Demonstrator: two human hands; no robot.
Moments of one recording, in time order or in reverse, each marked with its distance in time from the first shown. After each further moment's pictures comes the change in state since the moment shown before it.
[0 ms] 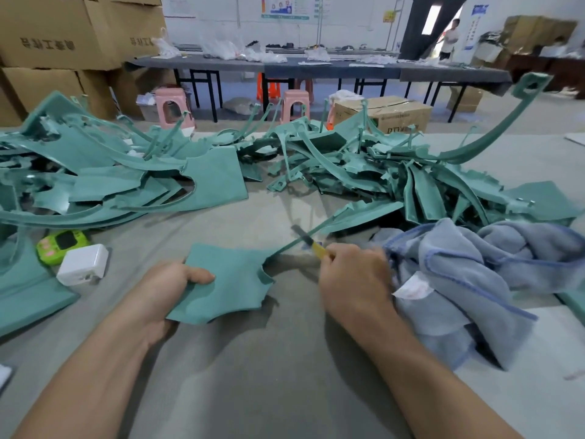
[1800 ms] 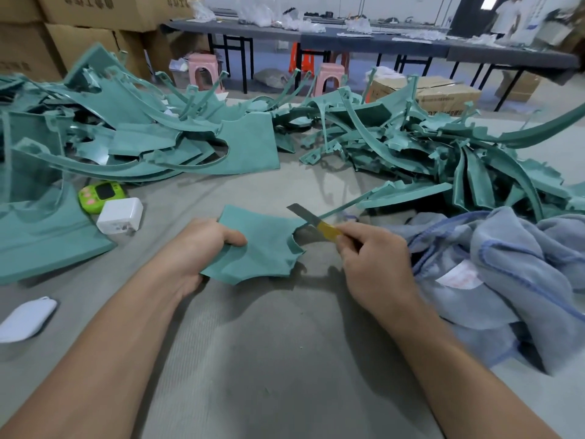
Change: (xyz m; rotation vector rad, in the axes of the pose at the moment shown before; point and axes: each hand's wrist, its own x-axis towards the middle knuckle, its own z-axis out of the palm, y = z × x) left_hand 0.002 -0.002 0.000 0.054 0.024 0.049; right_hand -0.014 -0.001 0.008 0.368 -0.017 -0.225
